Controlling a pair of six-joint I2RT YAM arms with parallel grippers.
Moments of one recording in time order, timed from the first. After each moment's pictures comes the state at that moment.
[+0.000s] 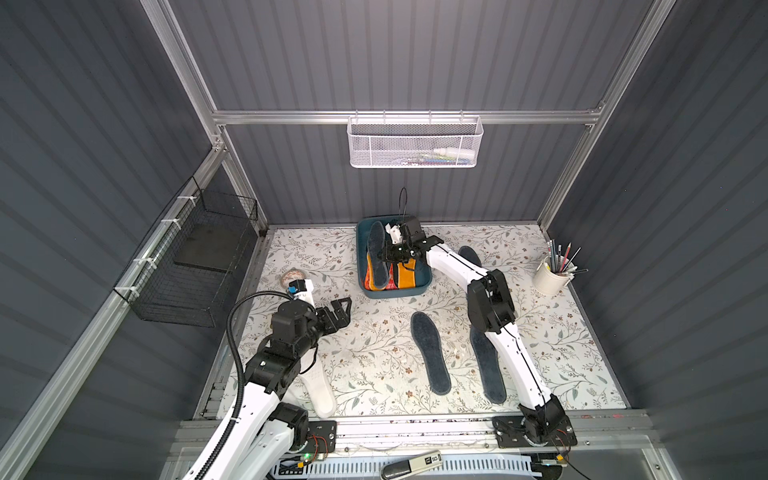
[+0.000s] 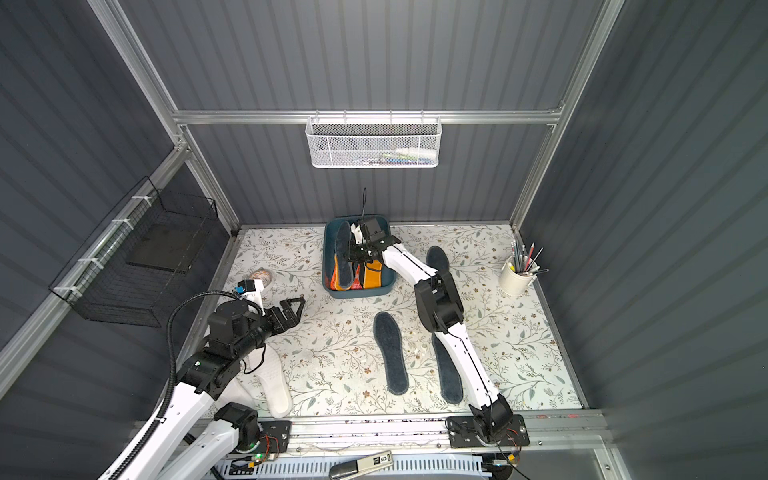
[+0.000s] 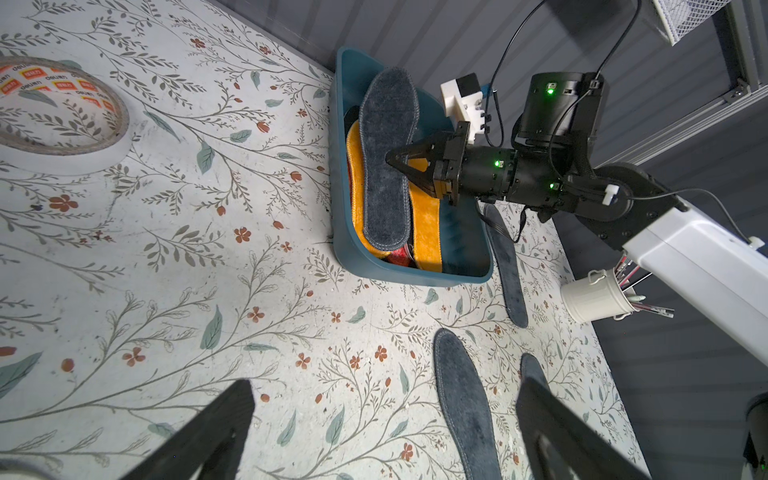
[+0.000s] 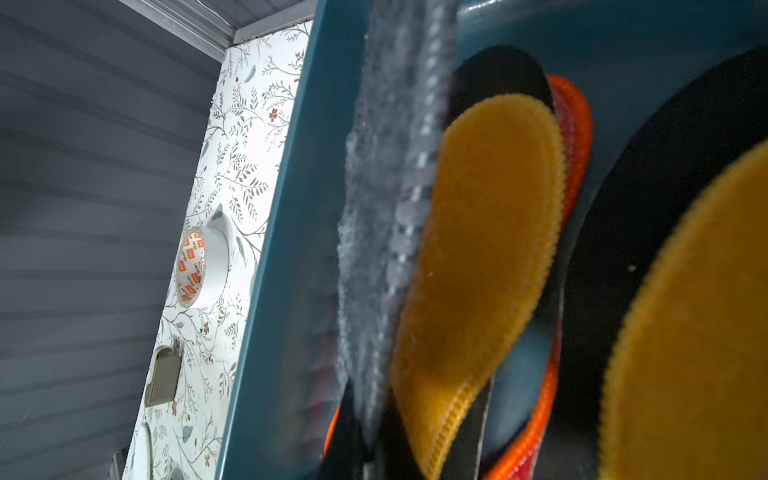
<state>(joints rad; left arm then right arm) -0.35 0.68 0.58 -0.35 0.09 -0.61 0.56 2.59 2.31 -0.45 -0.42 0.54</state>
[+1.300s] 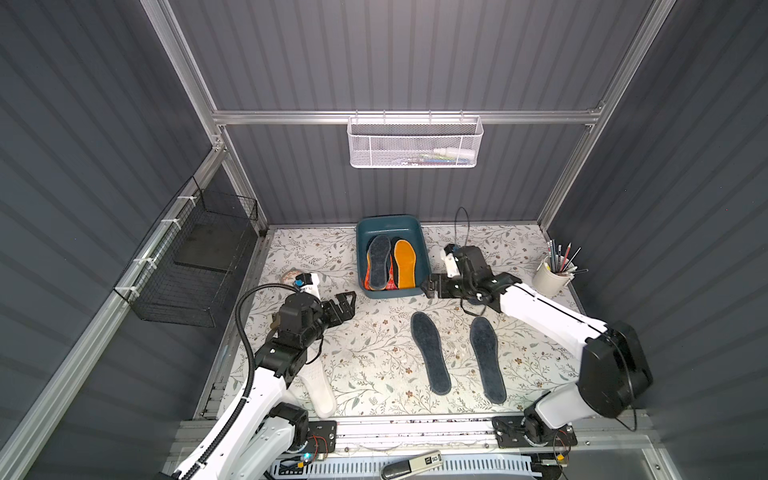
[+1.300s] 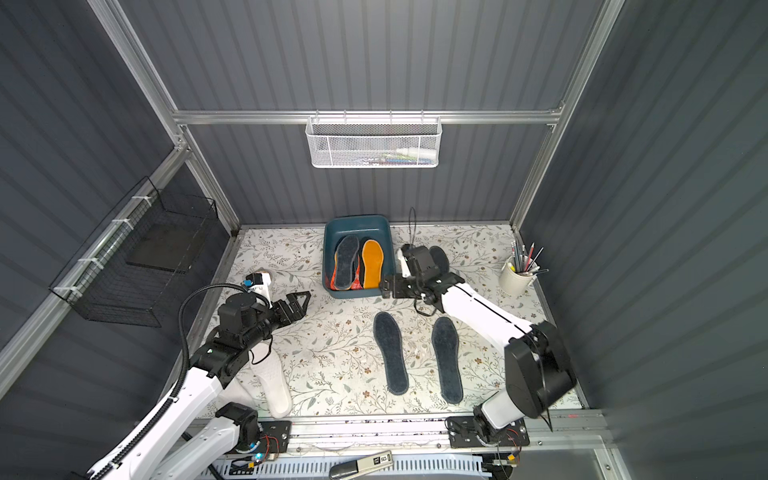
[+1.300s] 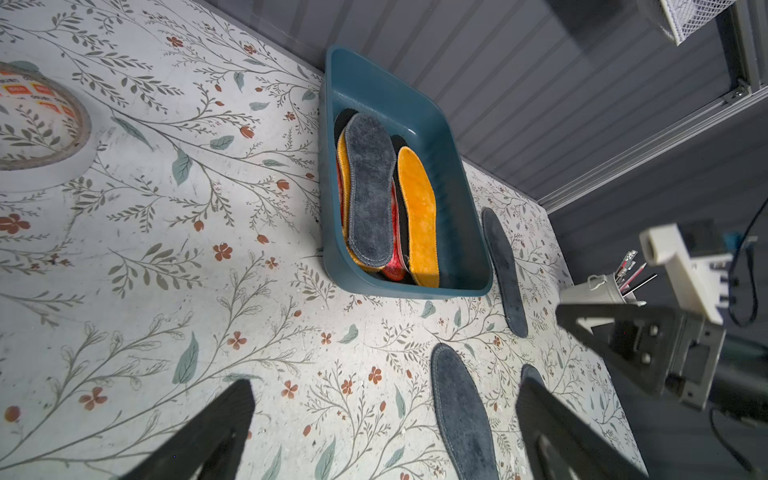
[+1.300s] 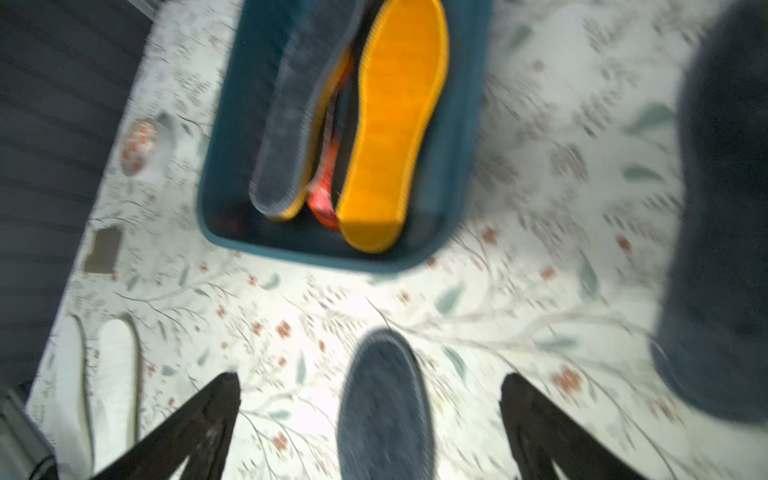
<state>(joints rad) -0.35 0.81 0.58 -0.20 0.11 -0.61 0.50 1.45 1.02 -0.40 -0.10 0.44</state>
